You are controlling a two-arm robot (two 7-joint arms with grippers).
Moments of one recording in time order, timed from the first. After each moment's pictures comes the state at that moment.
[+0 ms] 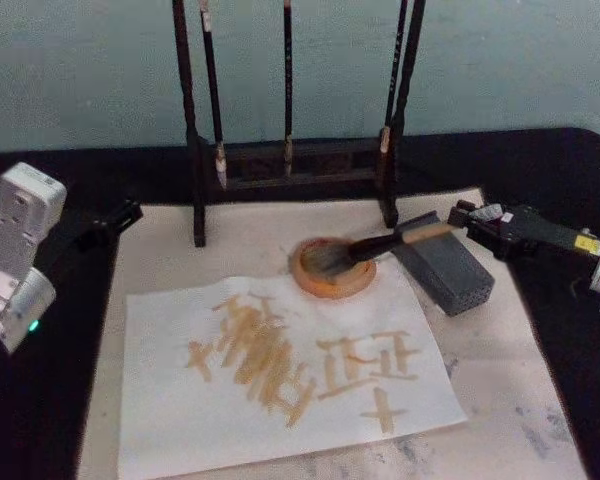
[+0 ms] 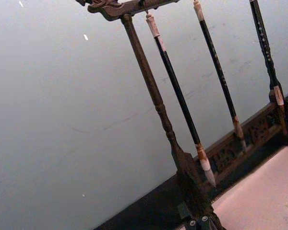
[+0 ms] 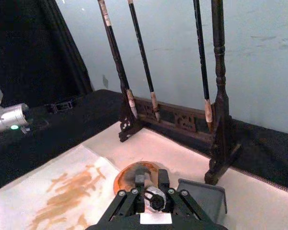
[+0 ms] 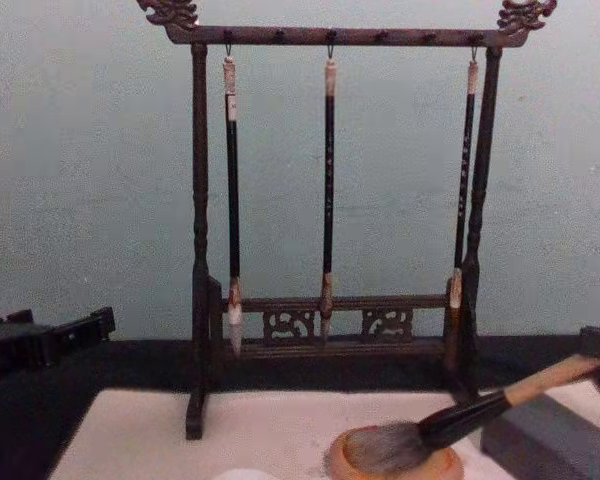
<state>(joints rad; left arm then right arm) -0.20 0.60 0.45 -1.41 -0.25 -0.12 0.03 0.40 0.65 -0.47 -1.14 0.85 0.03 0.88</state>
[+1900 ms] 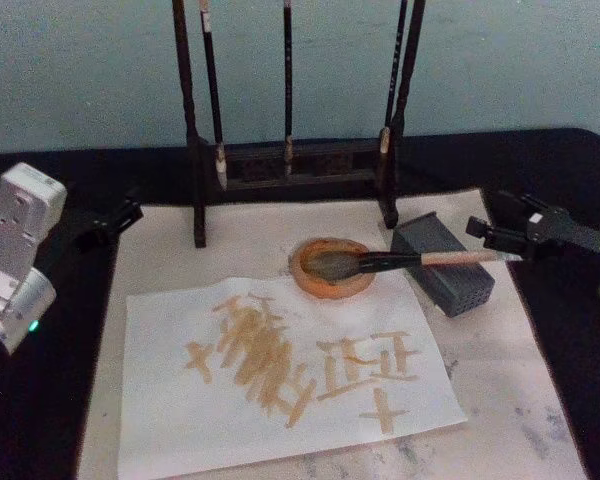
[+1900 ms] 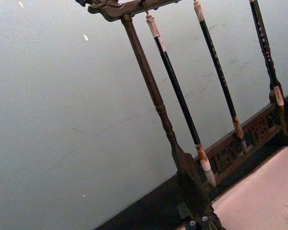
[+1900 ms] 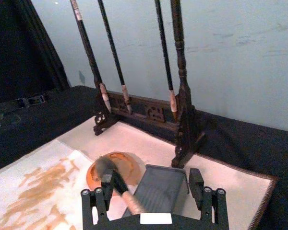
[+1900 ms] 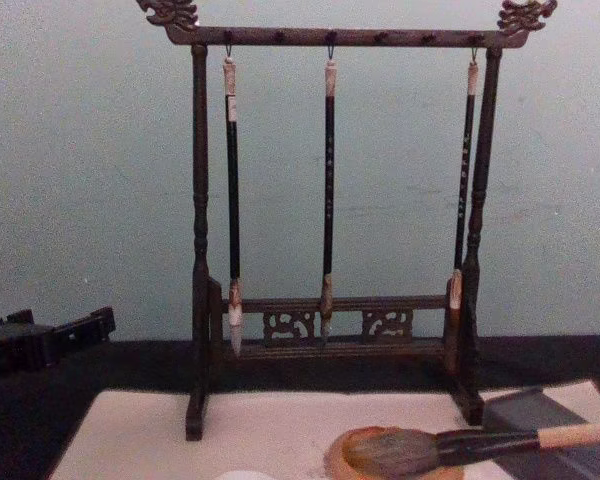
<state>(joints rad) -0.20 0.60 0.45 -1.41 -0.25 -0.12 0.03 0.38 0.66 -0.42 -1.11 0.82 0.01 0.85</state>
